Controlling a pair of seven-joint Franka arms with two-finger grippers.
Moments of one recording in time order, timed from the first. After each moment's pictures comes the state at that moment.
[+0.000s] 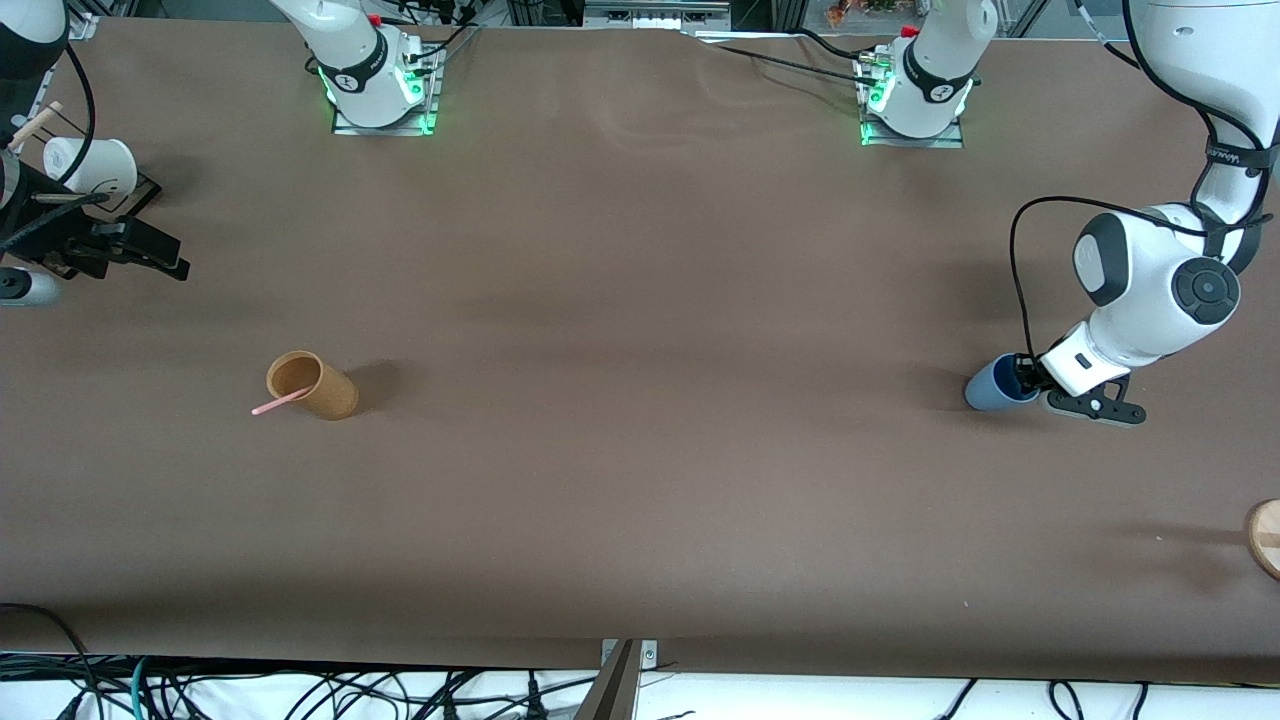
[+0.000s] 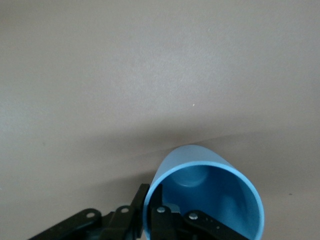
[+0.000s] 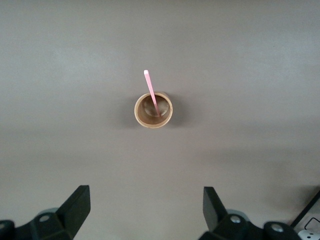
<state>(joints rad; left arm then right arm) 0.12 0.38 0.03 -2.08 0.03 2.48 0.32 -0.08 0.07 0.05 -1.60 0.03 1.63 0.00</state>
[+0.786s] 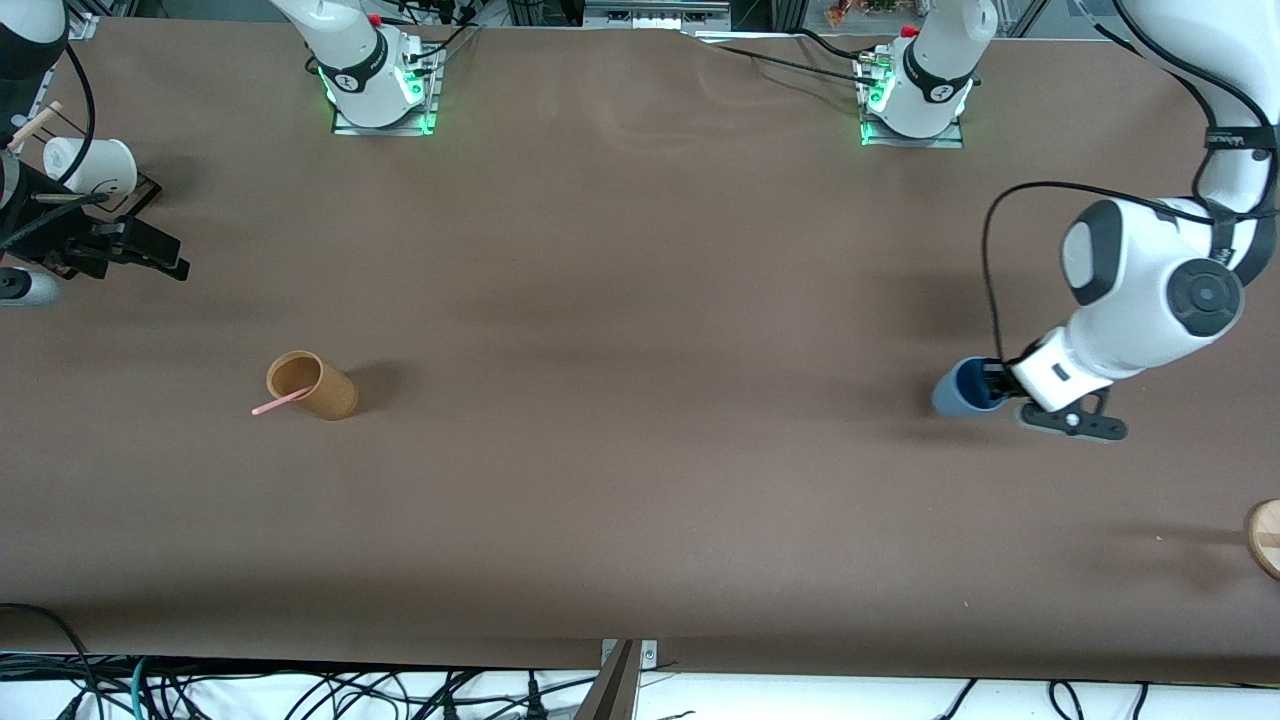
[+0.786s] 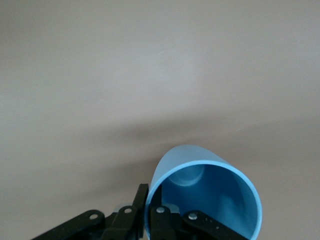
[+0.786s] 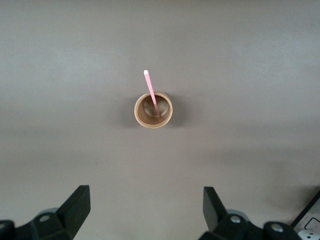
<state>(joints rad) -0.02 0.34 -0.06 -1.84 -0.01 2.16 0.07 -0.08 0.07 0.05 -1.60 0.03 1.63 0.00</state>
